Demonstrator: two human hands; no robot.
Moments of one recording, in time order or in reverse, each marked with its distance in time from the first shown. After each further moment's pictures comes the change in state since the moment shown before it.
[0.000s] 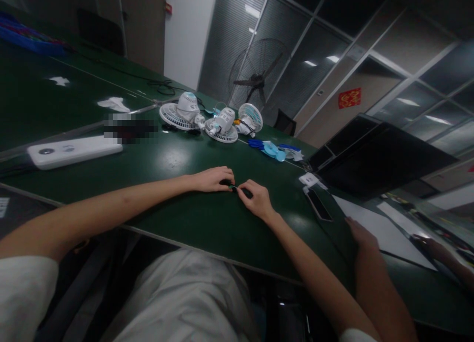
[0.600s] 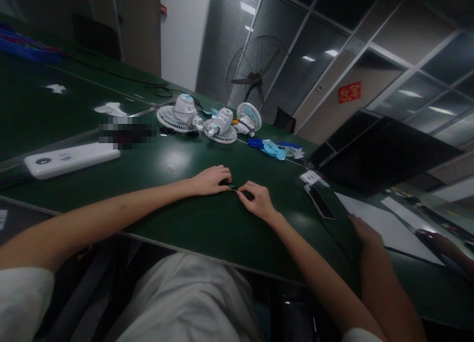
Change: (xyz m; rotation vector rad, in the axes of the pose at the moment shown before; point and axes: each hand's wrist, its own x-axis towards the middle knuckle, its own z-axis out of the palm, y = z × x) left_hand -0.002 0.003 -0.002 0.066 0.051 -0.119; right_hand 0.000 0.001 -0.002 0.025 -0.013 -0.047
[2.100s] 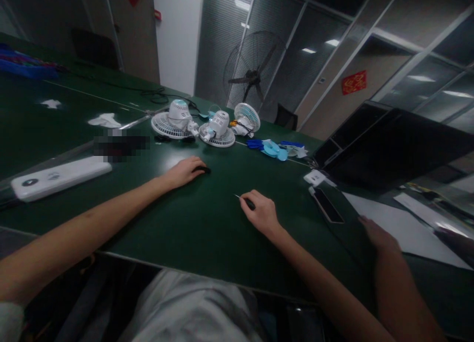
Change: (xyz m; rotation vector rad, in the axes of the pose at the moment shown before) left_hand -0.026 -0.070 -0.039 0.088 0.081 -0.163; right_hand -0.011 -0.013 -0.011 0.002 0.082 0.192
